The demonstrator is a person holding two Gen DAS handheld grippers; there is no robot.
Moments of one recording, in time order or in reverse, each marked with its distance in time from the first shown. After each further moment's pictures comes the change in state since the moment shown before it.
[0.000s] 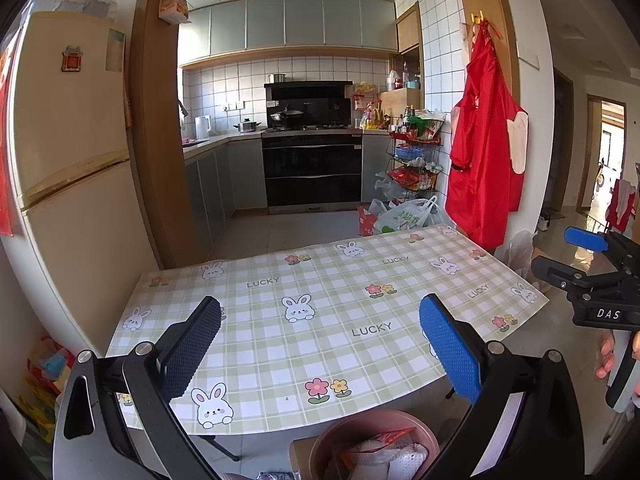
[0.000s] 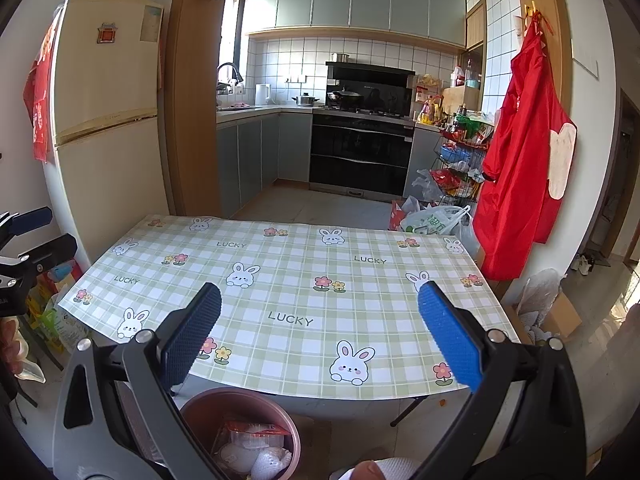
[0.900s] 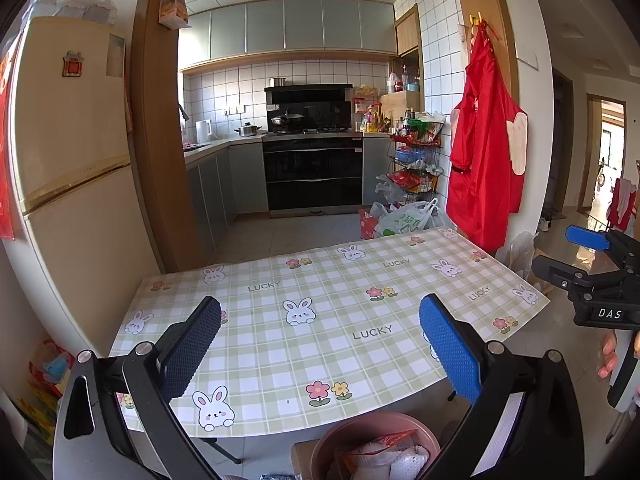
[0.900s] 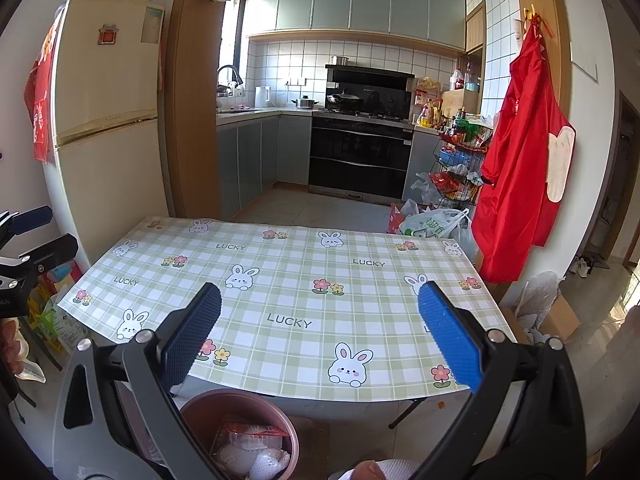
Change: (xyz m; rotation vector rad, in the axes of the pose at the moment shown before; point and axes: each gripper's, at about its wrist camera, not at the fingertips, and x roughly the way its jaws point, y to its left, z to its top) left arm 0.001 -0.004 0.000 0.009 -0.013 0.007; right arm -0.001 0.004 0.000 -0.008 -0.009 -0.005
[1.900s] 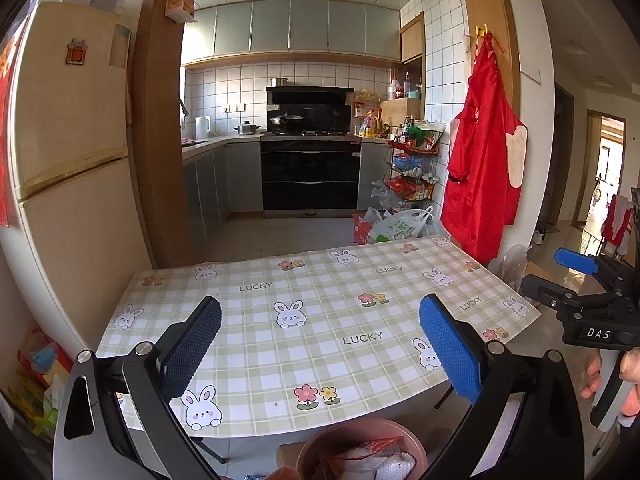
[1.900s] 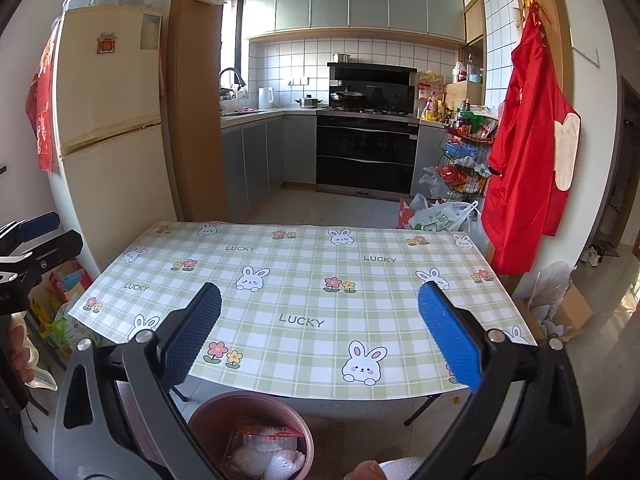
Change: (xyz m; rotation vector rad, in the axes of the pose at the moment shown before) left arm 0.000 0.002 0.003 -0.048 -0.009 -0.026; right arm 0.003 -0.005 -0.002 0.035 0.002 0.030
